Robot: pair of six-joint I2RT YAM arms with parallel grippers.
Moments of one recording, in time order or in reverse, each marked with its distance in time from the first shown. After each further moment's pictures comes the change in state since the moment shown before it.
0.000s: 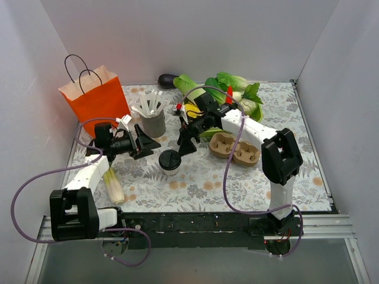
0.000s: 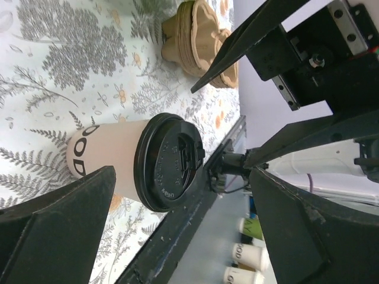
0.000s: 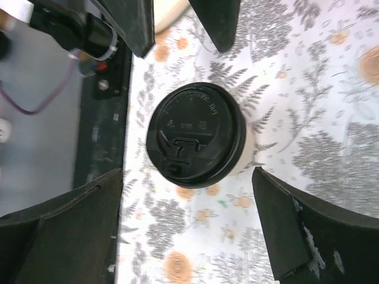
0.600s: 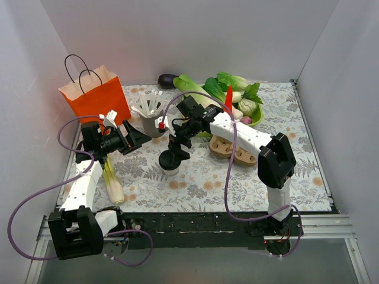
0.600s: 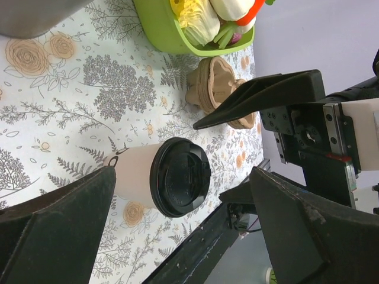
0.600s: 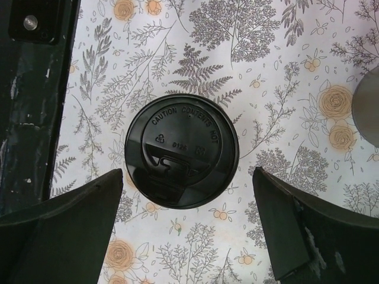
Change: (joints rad) left arm 0.097 -0.169 0.069 -0.124 -0.157 0.045; right arm 0.161 0.003 0.158 -0.205 0.325 -0.406
